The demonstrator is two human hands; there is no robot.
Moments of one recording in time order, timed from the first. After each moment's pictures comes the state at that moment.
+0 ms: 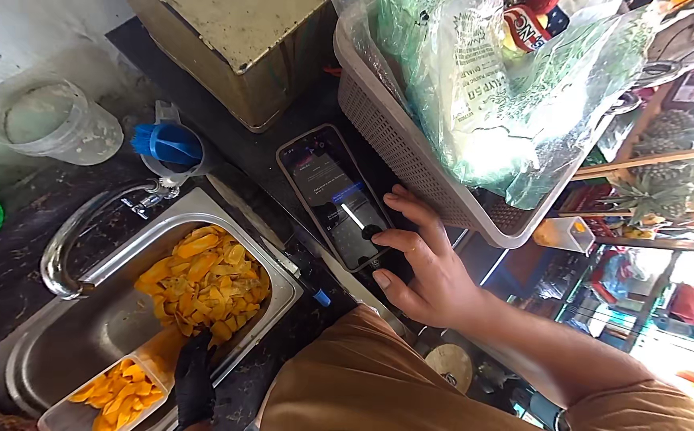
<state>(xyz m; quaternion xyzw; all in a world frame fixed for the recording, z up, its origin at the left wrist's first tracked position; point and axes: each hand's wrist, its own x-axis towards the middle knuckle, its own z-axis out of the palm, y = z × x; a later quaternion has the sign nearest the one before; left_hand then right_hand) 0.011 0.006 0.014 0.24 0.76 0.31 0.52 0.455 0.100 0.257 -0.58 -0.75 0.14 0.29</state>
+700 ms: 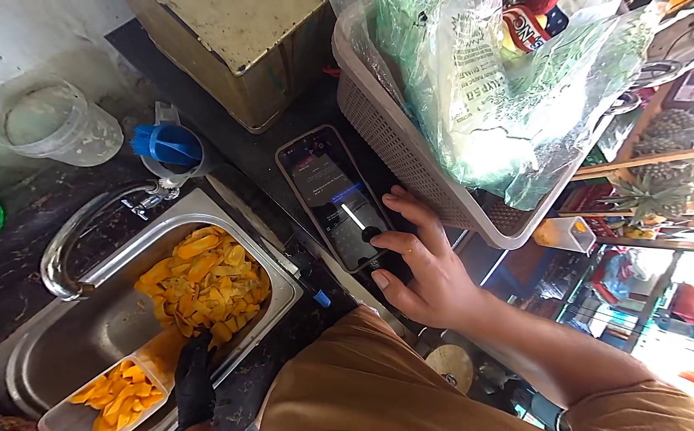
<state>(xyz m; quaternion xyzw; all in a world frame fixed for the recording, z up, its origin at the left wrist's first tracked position) 0.010 0.006 0.013 0.25 0.76 0.30 0.52 0.455 0.100 0.258 -0.58 -0.75 0.14 0.29</state>
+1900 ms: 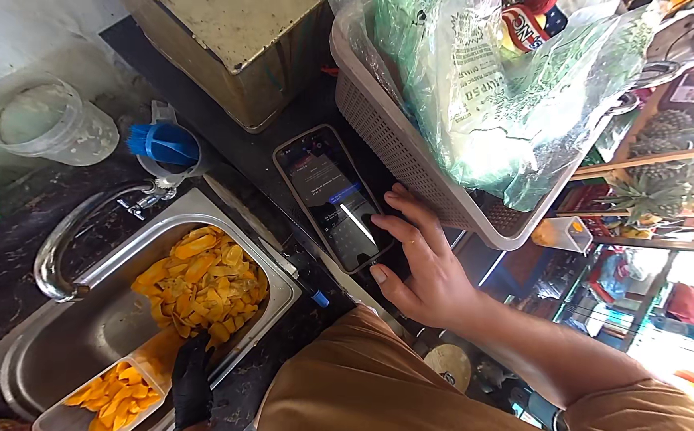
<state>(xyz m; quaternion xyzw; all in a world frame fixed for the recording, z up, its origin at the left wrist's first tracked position) 0.010 0.008 0.010 0.24 0.77 0.29 0.52 0.451 0.101 0.258 -0.60 -0.74 0.12 0.28</state>
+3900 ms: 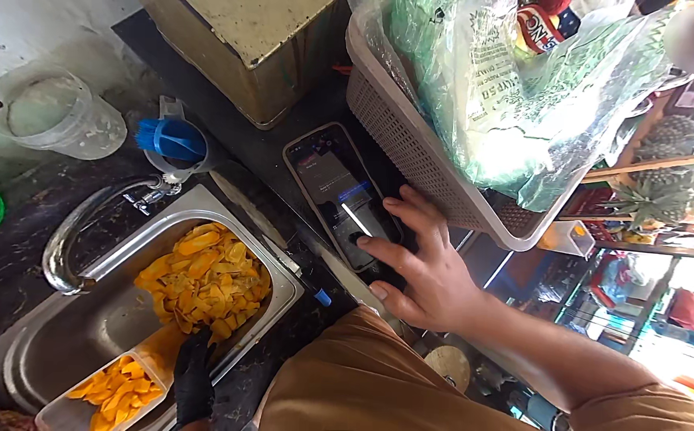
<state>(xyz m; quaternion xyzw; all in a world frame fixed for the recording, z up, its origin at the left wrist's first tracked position) 0.008 0.006 0.010 0.24 0.76 0.30 0.52 0.448 0.102 0.259 -0.57 -0.78 0.10 0.23</state>
